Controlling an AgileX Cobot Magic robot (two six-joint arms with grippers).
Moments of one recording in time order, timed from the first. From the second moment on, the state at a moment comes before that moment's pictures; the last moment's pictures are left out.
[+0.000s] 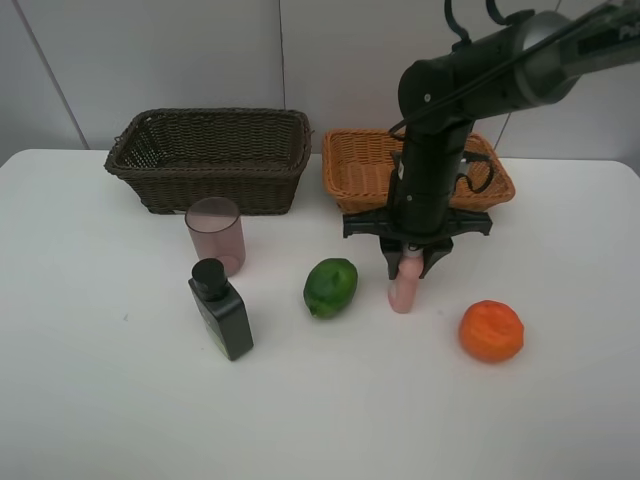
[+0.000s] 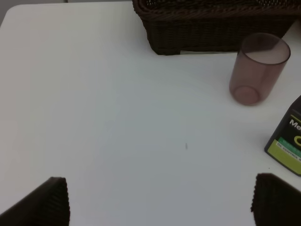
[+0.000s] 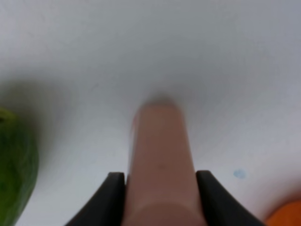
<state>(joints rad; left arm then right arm) -0.07 -0.01 -0.51 0.06 1.06 -0.08 0.54 2.01 -1.34 -0.10 1.02 0.61</state>
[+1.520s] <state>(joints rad) -0.07 -0.01 -0.51 0.06 1.06 -0.08 0.67 2.06 -2.00 -0.11 1.21 0.16</state>
